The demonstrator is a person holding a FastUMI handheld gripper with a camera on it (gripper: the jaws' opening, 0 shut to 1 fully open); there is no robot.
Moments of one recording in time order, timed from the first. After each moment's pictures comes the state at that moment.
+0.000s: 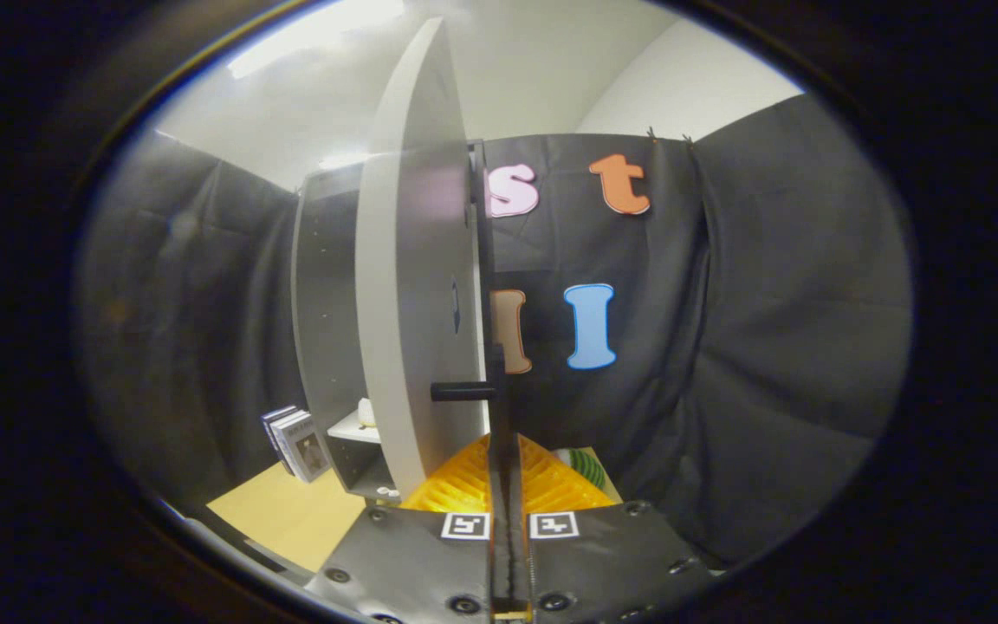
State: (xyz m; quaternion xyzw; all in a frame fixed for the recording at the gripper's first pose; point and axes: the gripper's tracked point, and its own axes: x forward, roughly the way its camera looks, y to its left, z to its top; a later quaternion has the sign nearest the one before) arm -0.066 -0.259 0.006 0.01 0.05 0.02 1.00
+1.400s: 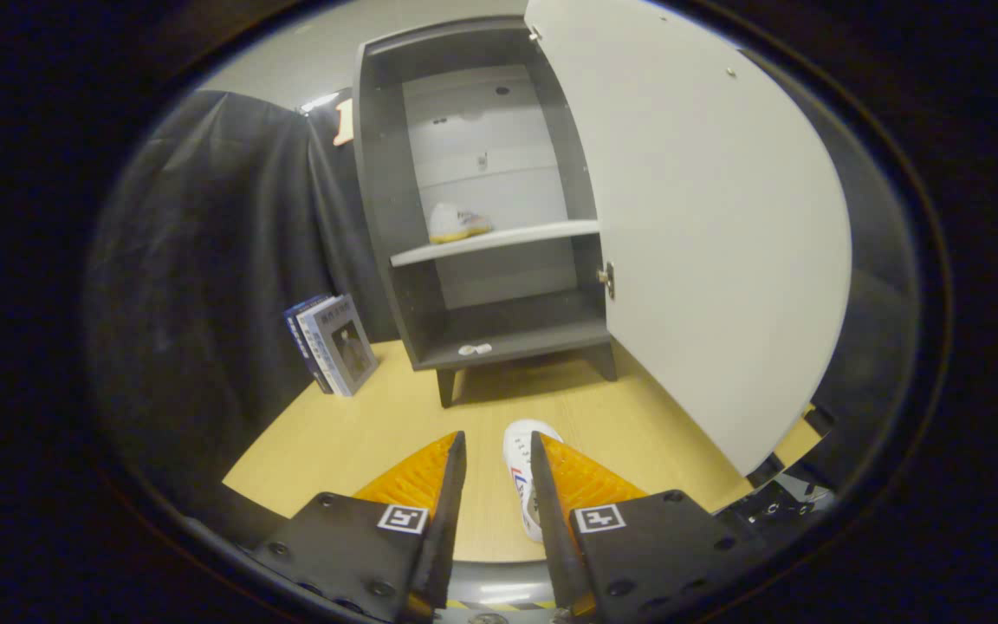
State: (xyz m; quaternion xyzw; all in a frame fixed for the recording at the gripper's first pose) arm -0.093 -0.040 -0.361 0.07 0.23 0.00 0.97
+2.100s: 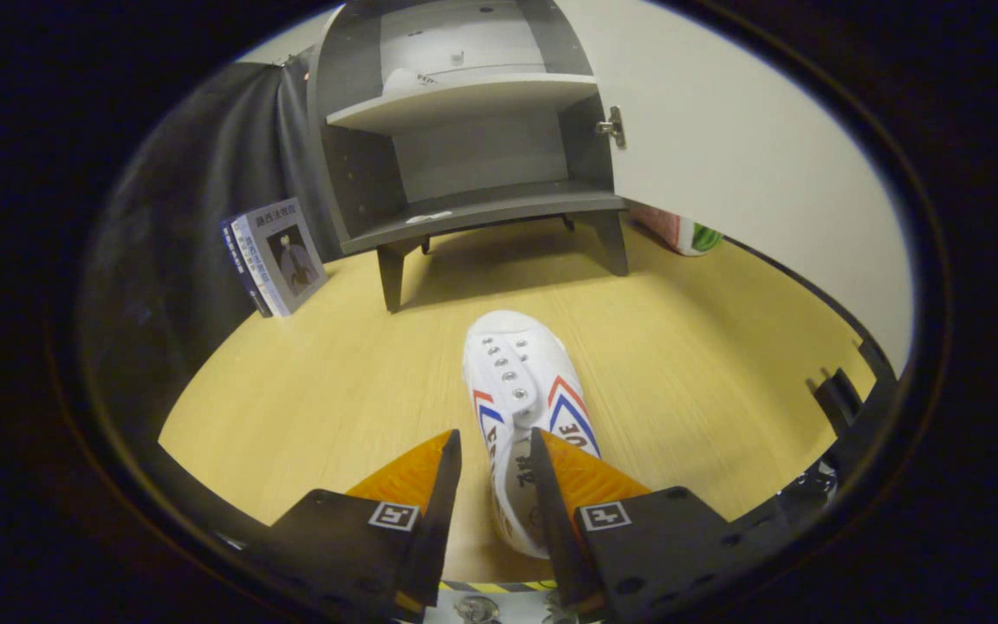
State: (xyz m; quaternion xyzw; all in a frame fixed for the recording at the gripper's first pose) arm -0.059 -0.039 -0.516 0.04 0.34 -0.02 0.94
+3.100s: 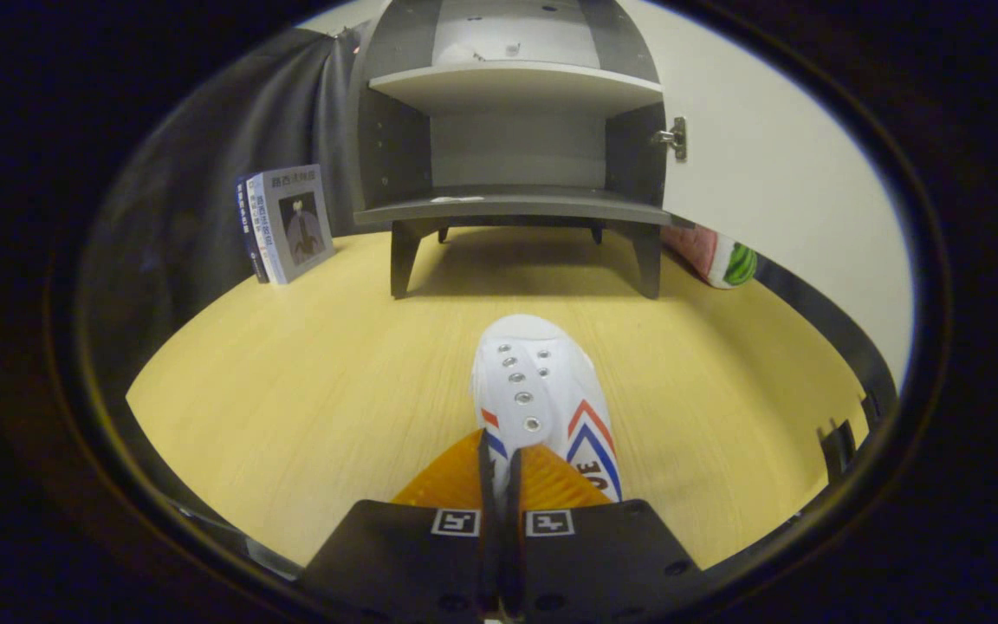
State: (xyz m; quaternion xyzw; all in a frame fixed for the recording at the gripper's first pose) arm -0.031 -0.032 -0.527 -0.03 0.32 0.01 0.95
